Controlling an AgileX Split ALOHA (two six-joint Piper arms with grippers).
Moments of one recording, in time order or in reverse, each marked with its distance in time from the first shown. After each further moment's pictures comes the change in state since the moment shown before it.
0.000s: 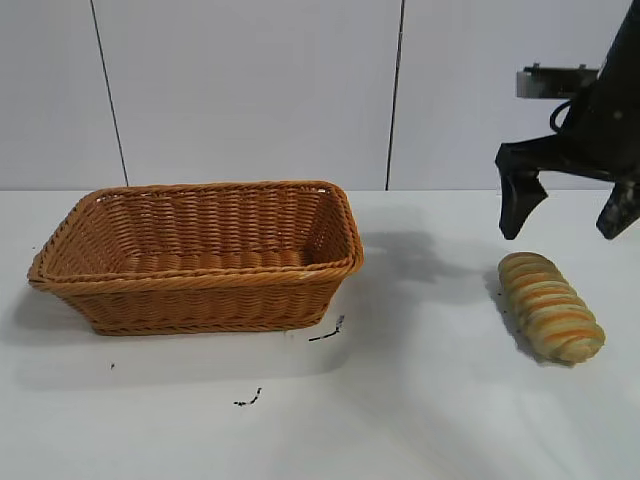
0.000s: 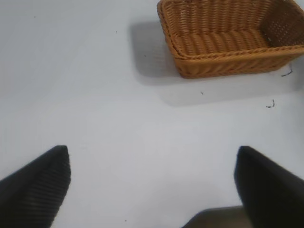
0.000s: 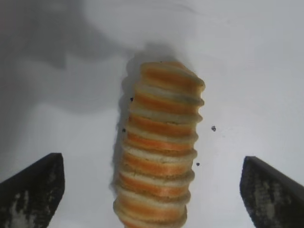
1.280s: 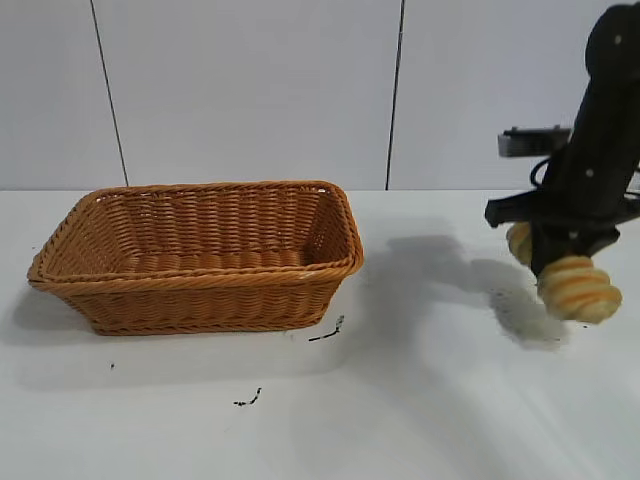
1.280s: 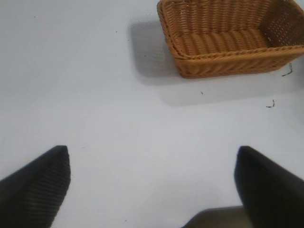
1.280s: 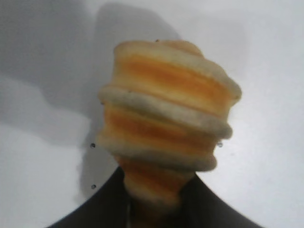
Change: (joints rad) left arm 0.000 0.000 0.000 0.000 0.000 0.000; right arm 0.000 -0.079 -0.330 -0.032 0.309 -0.028
